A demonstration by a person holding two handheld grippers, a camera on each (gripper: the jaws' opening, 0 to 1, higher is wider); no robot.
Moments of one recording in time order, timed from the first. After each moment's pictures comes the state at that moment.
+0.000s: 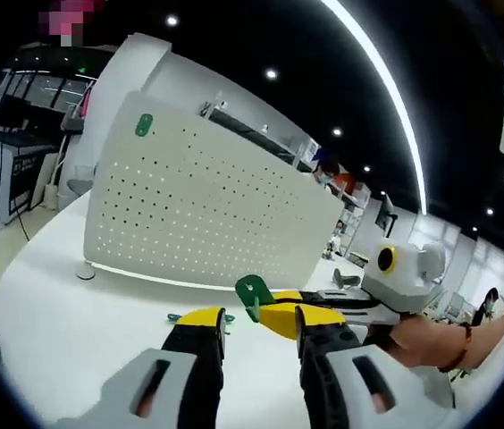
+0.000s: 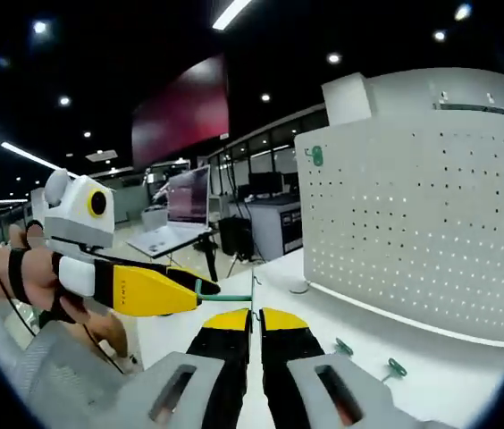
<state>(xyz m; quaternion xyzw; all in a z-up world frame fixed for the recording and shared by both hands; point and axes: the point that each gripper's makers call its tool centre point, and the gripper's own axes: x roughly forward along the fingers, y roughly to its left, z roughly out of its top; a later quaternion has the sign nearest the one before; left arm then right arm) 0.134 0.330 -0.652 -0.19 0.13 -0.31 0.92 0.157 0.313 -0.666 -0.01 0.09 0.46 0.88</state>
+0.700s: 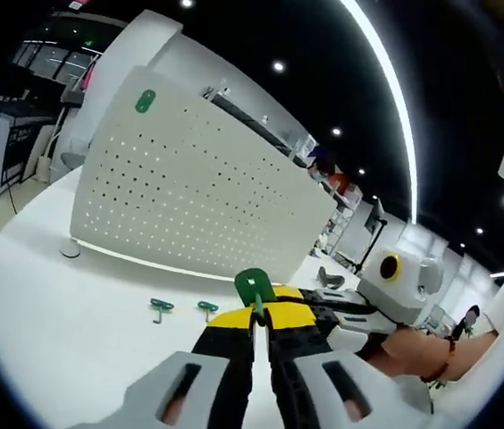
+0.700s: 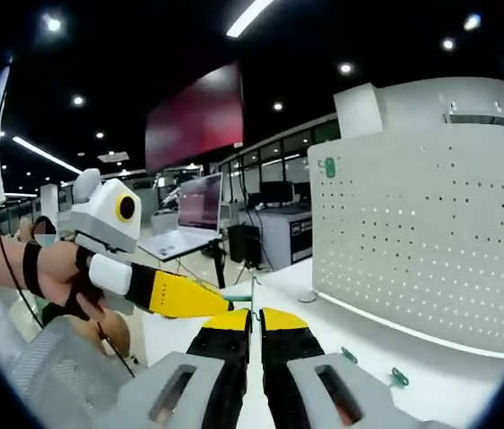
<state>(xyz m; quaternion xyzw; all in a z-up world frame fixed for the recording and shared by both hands) 0.135 0.322 -0.656 -0.23 0.16 -0.33 0.90 0.147 0.316 -0.659 -0.01 0.07 0.48 0.88</state>
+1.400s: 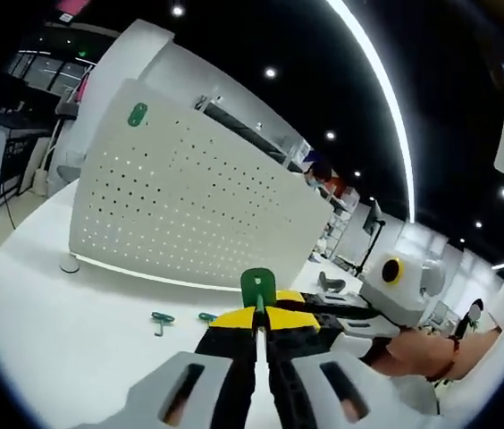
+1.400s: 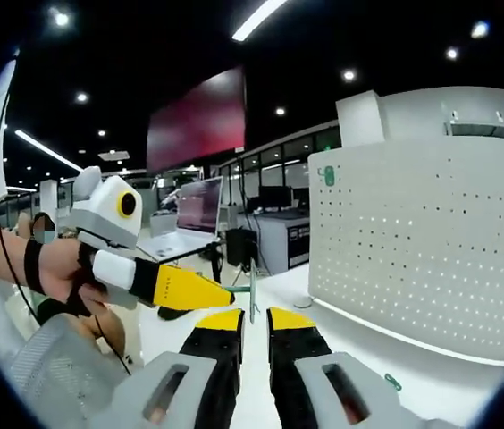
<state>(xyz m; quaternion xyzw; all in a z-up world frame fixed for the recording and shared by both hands) 0.140 0.325 -0.642 -0.21 0.13 -0.33 0.91 0.149 0.309 -0.653 -0.01 0.06 0.47 0.88</state>
